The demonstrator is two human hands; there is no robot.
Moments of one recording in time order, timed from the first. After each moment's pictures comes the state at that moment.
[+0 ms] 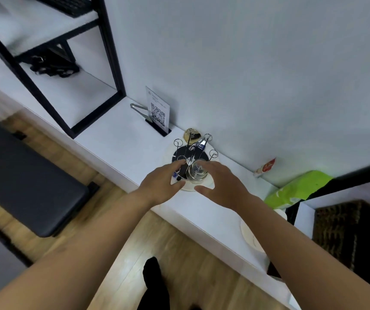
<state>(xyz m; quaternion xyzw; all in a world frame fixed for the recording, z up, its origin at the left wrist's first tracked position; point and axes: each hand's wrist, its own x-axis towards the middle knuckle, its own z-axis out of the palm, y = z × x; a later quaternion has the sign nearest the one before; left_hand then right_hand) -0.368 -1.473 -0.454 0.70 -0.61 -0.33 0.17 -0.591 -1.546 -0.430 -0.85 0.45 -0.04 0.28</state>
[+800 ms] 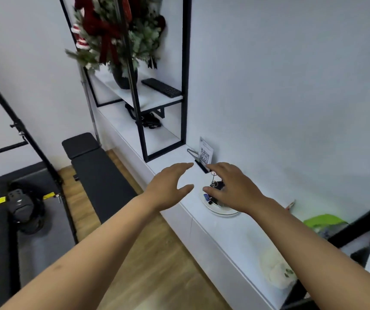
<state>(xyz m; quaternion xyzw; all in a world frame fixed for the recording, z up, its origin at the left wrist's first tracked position) -0.428 -1.260 -0.252 0.77 -0.58 -0.10 0.25 -0.622 -1.414 -0.255 -0.94 0.26 -0.13 0.18</state>
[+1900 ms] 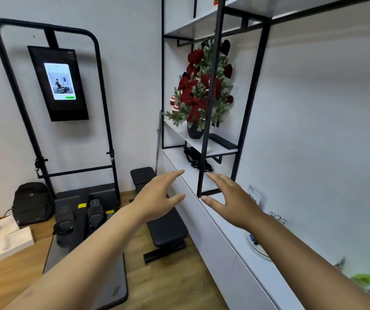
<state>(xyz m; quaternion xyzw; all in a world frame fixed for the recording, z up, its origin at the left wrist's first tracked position) -0.415 -0.929 -0.109 0.82 -0.48 0.03 0.32 -0.581 -1.136 -0.107 -0.95 0.11 -0.19 0.22</state>
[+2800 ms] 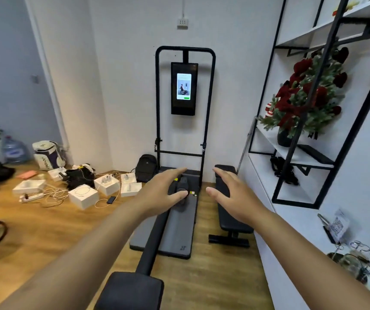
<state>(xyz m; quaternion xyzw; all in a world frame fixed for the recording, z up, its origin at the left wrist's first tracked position) -0.660 -0.687 -0.095 0.91 -0.26 0.11 0.32 -0.693 -0.951 -0.092 -0.93 -0.12 -0.13 0.31</state>
